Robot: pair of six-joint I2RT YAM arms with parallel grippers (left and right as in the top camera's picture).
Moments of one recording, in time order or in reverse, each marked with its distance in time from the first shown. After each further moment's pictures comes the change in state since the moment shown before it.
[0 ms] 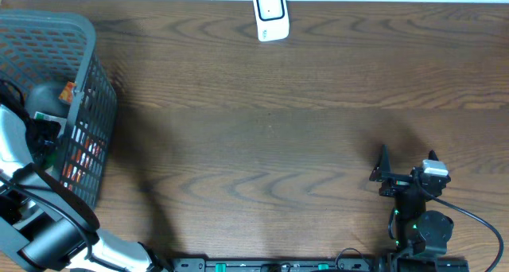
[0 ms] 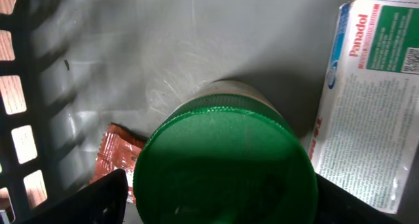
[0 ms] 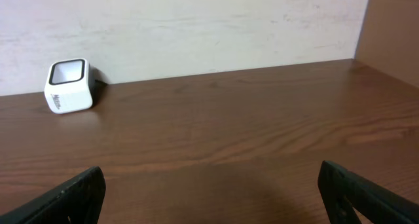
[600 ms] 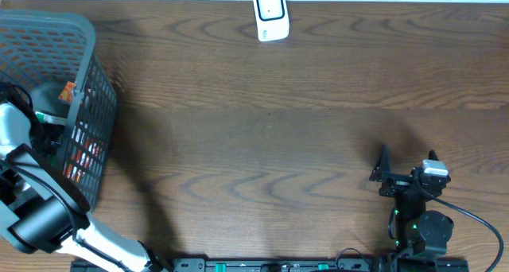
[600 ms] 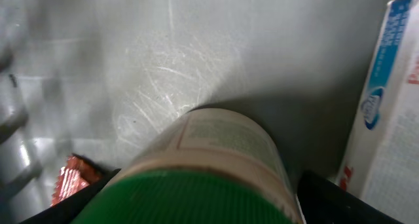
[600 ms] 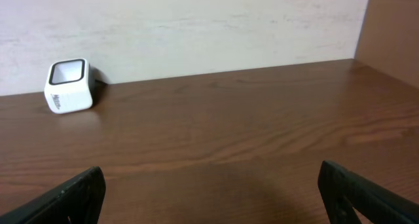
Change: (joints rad) left arm 0.000 0.130 -0.001 0.076 -0.011 -0.002; right arm 0.000 0.000 0.000 0.000 0.000 0.000
